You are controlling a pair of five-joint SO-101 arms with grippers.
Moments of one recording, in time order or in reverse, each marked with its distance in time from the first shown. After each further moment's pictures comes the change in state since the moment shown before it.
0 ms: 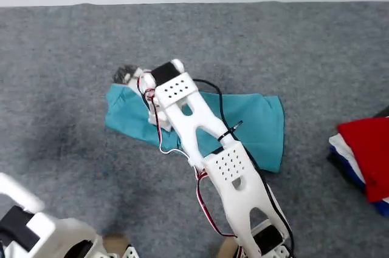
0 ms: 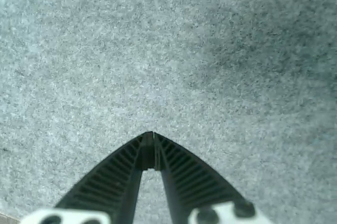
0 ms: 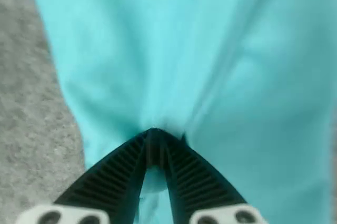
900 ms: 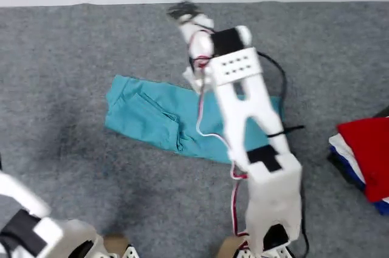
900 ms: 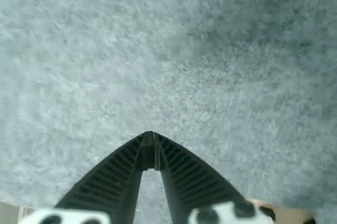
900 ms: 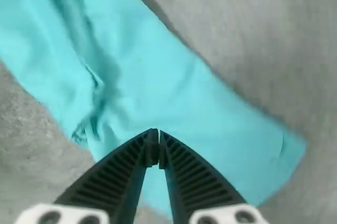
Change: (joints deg) left arm 1.6 -5.0 0.0 9.6 1.4; right arm 15.1 -36.7 22.0 0.4 -20.0
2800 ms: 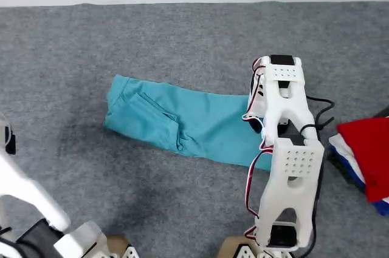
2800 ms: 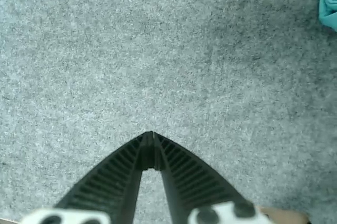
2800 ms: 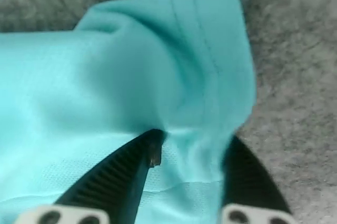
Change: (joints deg) left arm 9.8 -8.3 0.0 2.0 0.4; right arm 20.7 19.0 16.6 -8.6 -19.8
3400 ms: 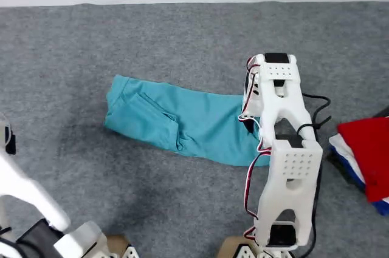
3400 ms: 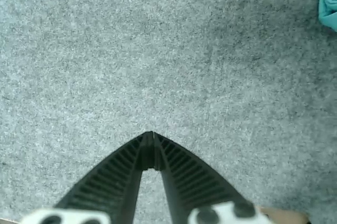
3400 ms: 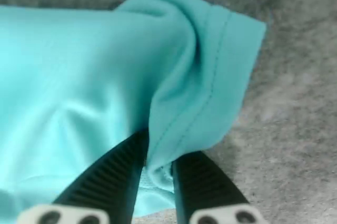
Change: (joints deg) left arm 0.0 0.0 0.0 0.0 0.0; right arm -1.5 -4.5 1.1 2.0 0.1
